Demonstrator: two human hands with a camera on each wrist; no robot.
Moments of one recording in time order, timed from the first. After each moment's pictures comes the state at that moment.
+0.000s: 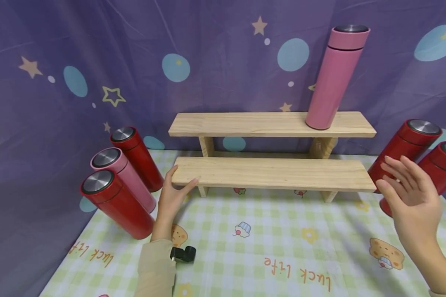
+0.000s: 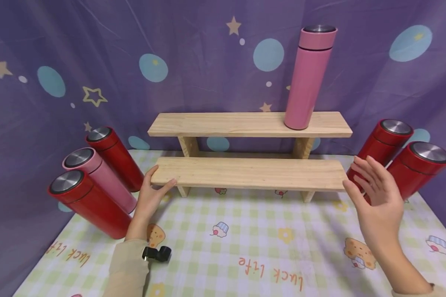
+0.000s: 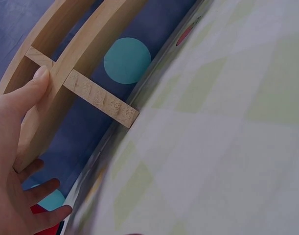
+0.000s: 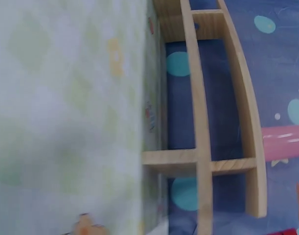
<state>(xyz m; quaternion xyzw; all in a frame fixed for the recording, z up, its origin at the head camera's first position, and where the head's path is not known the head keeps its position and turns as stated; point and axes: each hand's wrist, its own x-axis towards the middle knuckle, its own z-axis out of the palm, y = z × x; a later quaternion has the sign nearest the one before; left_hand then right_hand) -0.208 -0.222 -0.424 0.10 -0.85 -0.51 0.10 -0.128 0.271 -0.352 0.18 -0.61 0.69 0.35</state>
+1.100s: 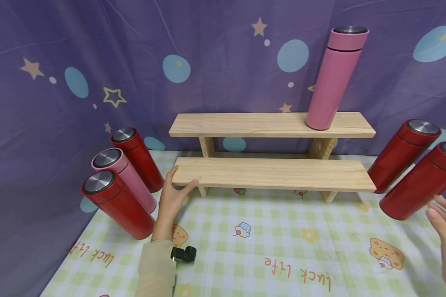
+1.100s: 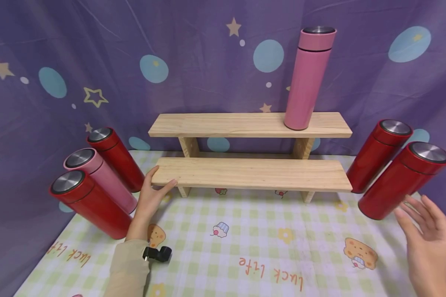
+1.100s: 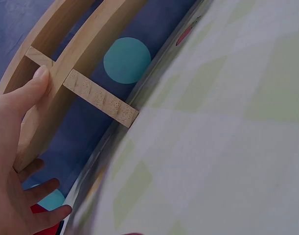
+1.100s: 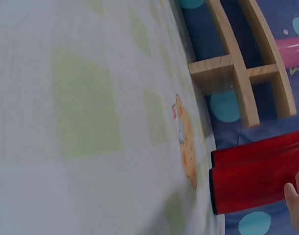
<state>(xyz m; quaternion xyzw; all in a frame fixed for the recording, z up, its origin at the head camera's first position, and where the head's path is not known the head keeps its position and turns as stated) -0.210 -0.223 -0.426 0.10 -0.85 -0.51 0.10 -0.121 0.411 -0.480 -0.13 -0.63 0.69 0.33</state>
